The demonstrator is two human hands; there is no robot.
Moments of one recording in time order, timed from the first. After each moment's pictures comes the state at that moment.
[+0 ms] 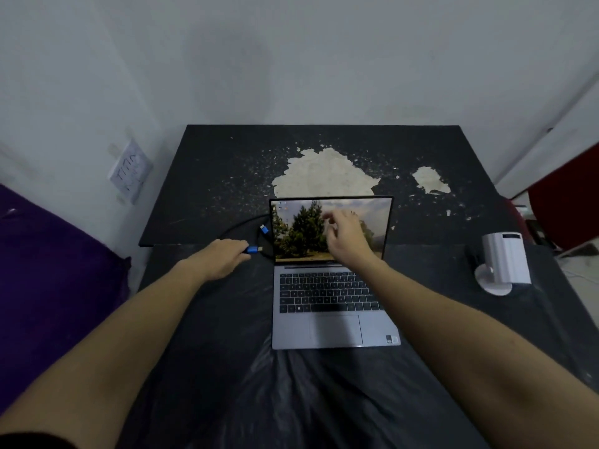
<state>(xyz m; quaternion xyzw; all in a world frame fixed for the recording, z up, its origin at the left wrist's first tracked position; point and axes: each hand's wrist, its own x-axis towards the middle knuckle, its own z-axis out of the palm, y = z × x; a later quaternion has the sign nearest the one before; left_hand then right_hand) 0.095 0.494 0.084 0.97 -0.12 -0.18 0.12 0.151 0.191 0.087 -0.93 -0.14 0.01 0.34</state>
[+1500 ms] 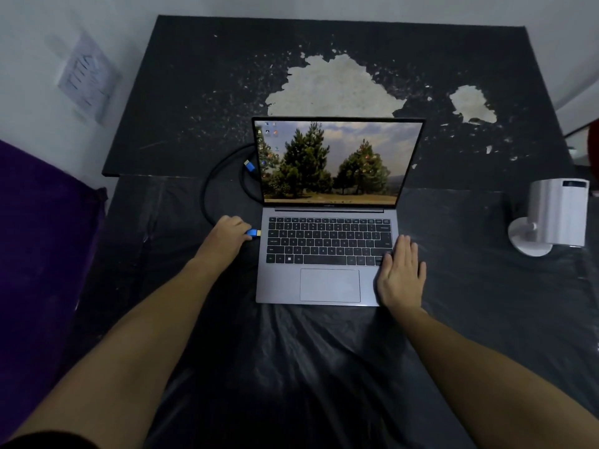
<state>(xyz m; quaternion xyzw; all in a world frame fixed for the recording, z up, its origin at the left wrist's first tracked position) 0.053 0.444 -0.052 0.99 -0.11 -0.04 0.13 0.043 0.064 -0.108 -0.97 0.11 0.08 0.22</state>
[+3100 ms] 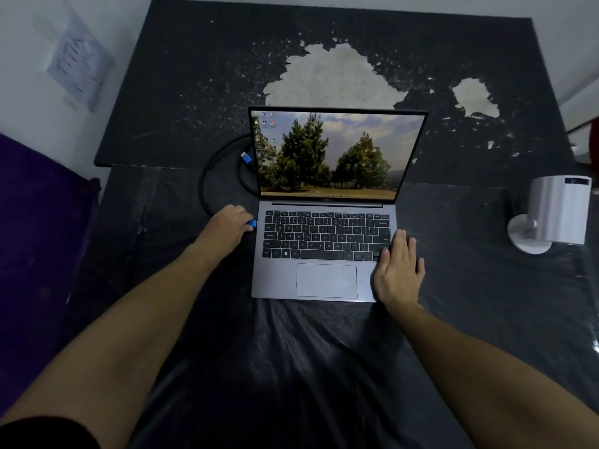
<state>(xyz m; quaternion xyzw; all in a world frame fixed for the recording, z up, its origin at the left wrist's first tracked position) 0.068 0.440 -0.060 0.98 -0.12 -0.03 0.14 0.047 0.060 -0.121 -0.97 0.10 0.06 0.22</state>
